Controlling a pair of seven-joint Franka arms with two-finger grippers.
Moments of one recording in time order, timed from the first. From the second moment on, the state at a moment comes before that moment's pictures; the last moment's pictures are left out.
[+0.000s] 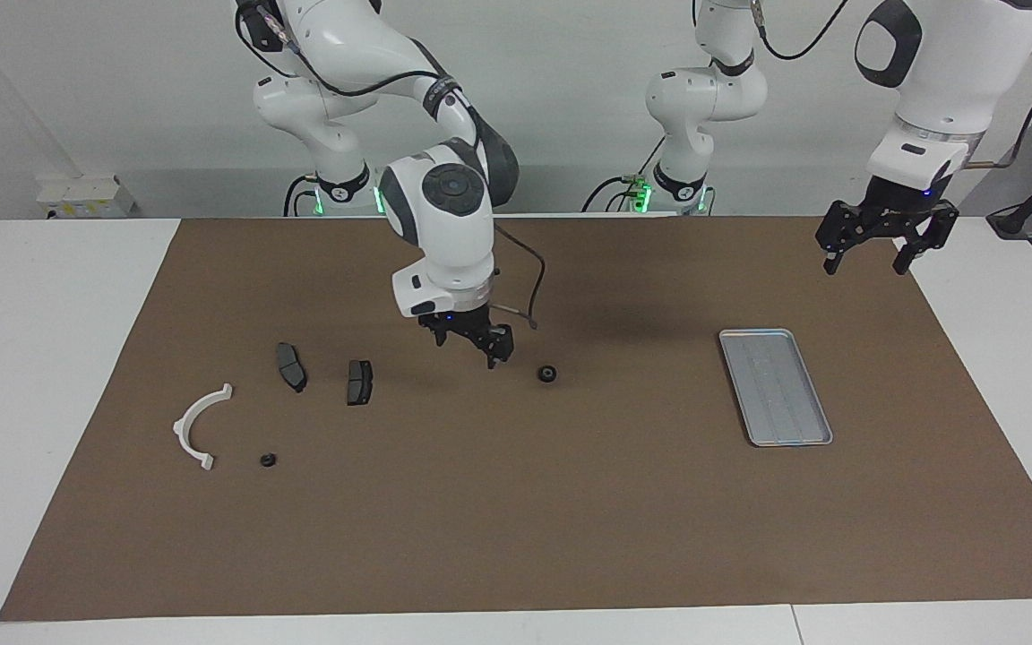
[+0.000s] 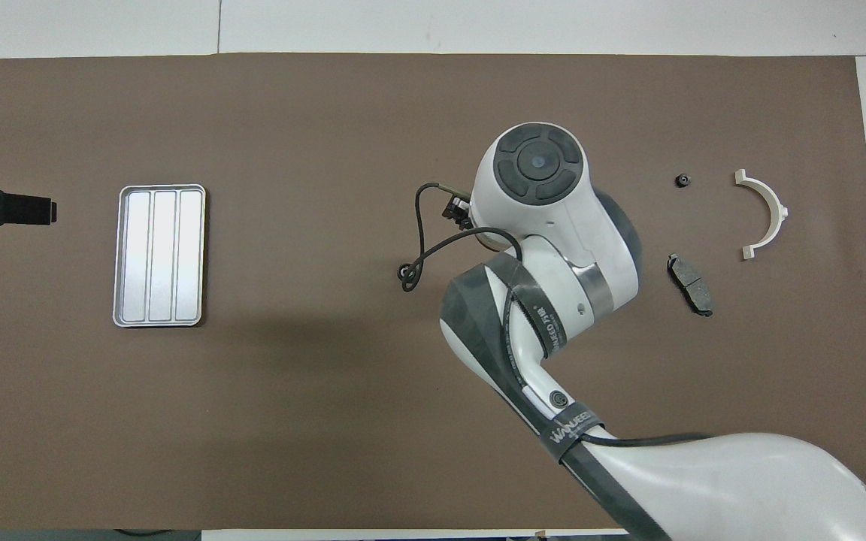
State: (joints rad) left arm -0.02 -0.08 -0.01 -1.77 0.03 1.86 0.12; right arm 0.43 0.37 0.09 -1.62 -0.06 2.00 1.05
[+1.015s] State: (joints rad) left arm -0.02 0.04 -0.04 -1.55 0.02 1.65 0.12; right arm 0.60 0.55 0.09 -1.63 -0.10 2.22 1.28
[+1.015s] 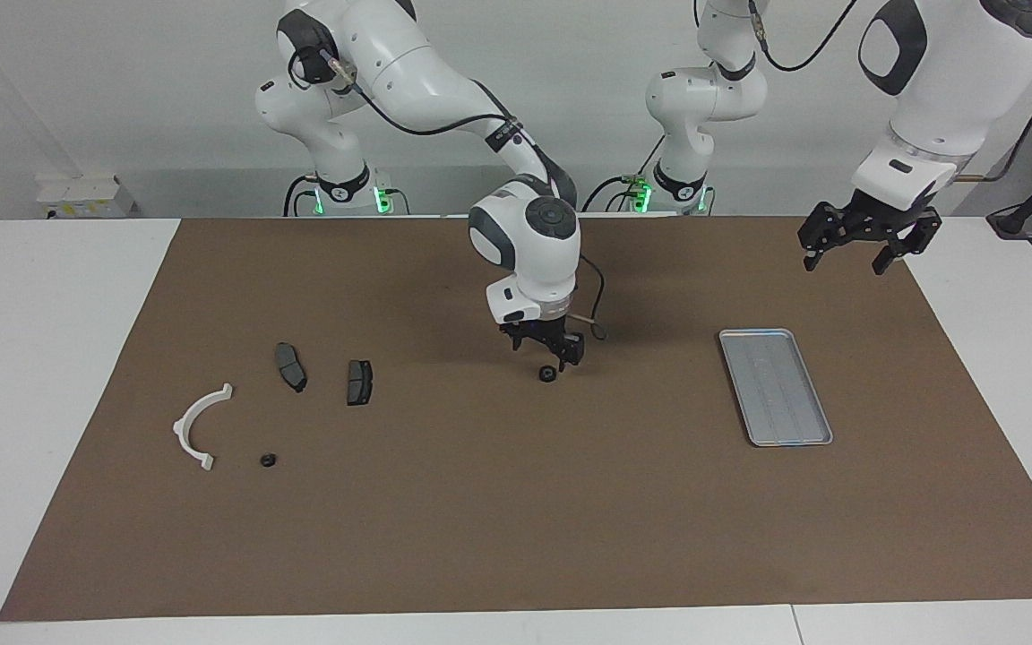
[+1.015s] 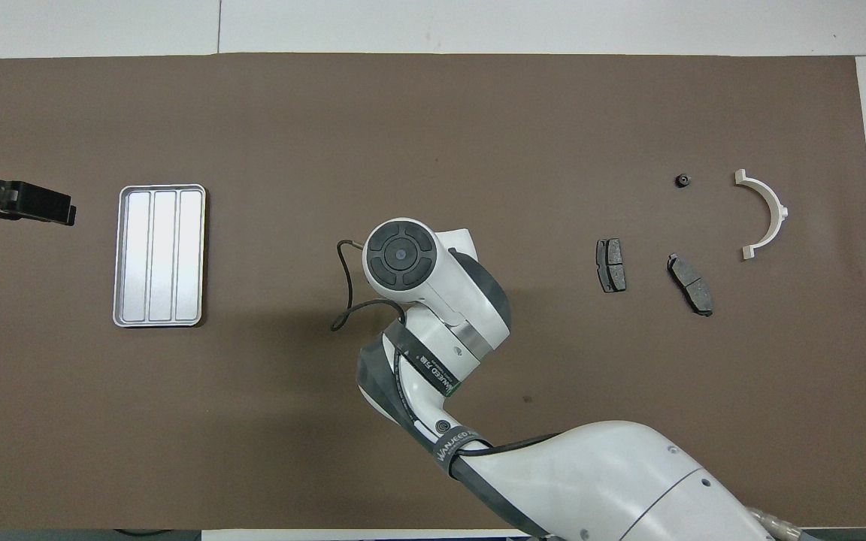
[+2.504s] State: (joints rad) left arm -0.04 0.29 -0.04 -1.29 0.02 1.51 0.12; right arm 0.60 0.59 0.09 -1.64 -0.11 2.26 1.29
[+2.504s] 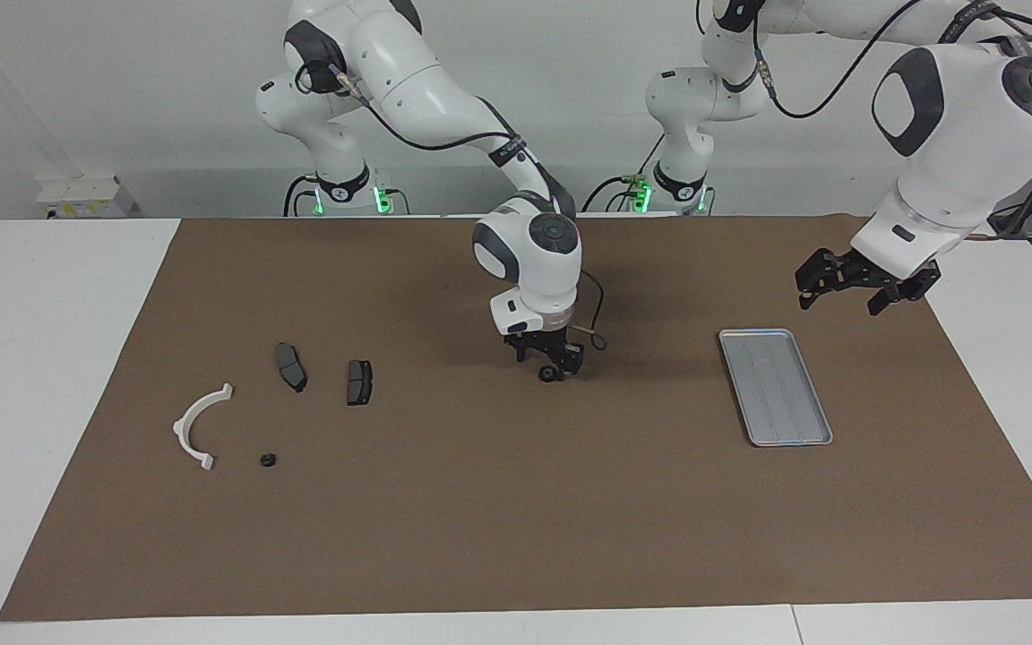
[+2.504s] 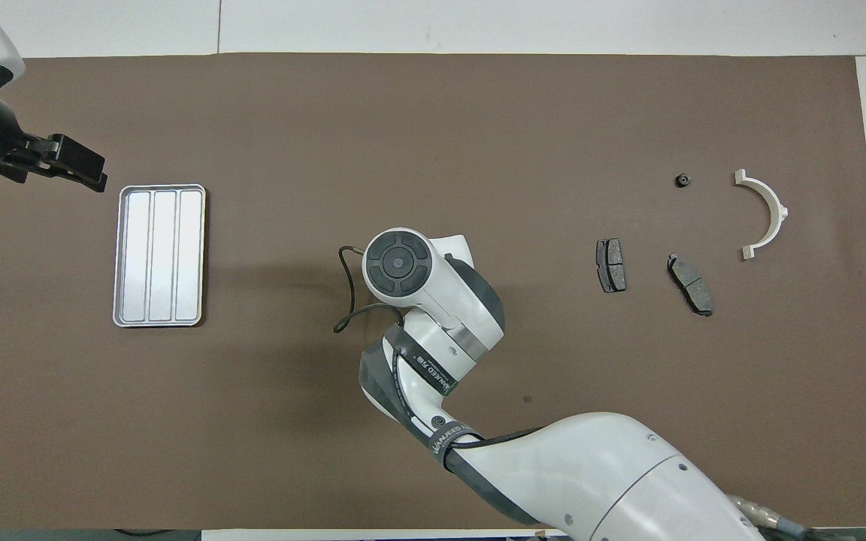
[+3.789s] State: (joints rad) left arm -0.08 0.26 -0.04 -1.32 0.03 1.58 0.10; right arm 0.59 0.57 0.08 -1.59 -0.16 2.15 1.29
